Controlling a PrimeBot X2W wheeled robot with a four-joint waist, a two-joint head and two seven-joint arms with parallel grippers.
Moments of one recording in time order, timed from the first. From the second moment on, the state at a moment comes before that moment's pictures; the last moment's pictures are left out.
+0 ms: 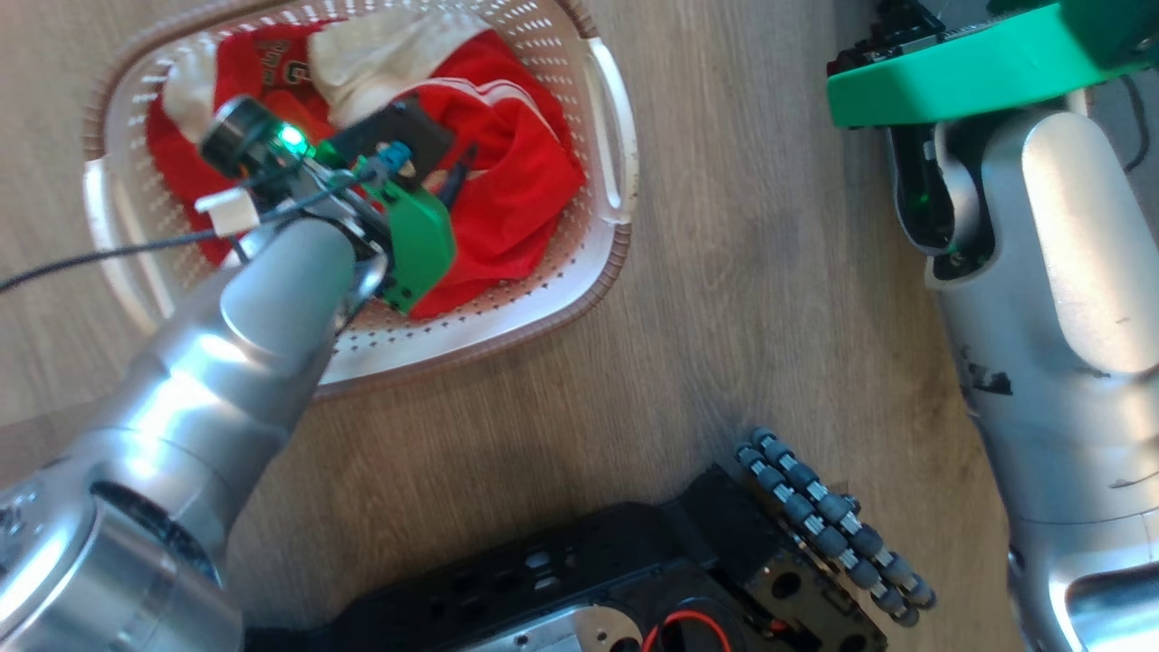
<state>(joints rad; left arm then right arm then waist) -1.07 0.12 -1.03 1.11 -0.38 -0.13 -0.26 -0.86 -0.08 0.26 0.16 0.28 0.12 -0.26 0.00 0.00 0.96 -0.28</state>
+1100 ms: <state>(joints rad) -1.01 0.09 -1.01 1.16 -0.51 -0.13 -0.25 -0.85 -0.07 0.24 0.18 0.30 0.12 -0.26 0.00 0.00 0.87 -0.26</state>
